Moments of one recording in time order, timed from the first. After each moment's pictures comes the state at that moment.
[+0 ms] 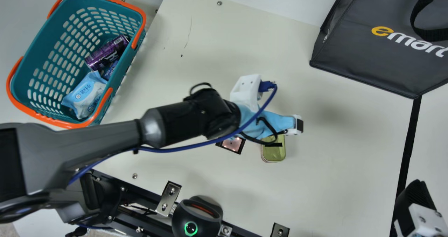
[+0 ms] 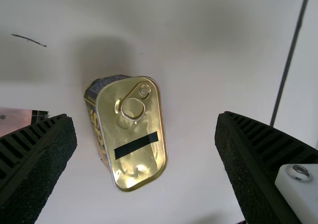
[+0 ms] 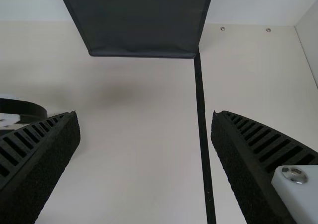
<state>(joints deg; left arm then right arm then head) -46.7 95.6 -64.4 -19.7 32.2 -45.9 0.7 42.6 -69.8 -0.7 69.5 0.0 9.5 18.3</state>
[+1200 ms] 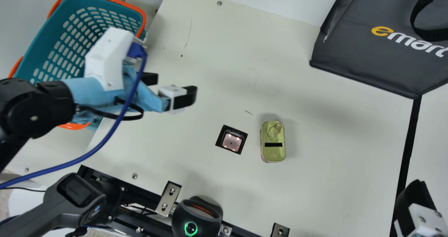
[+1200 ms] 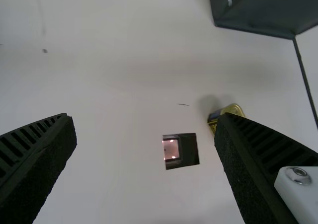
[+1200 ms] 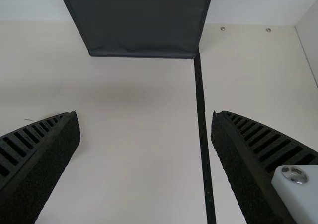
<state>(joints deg) -13.9 54.4 -52.5 -17.4 51.4 -6.7 0.7 42.6 -69.8 -0.7 69.5 0.0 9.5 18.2</state>
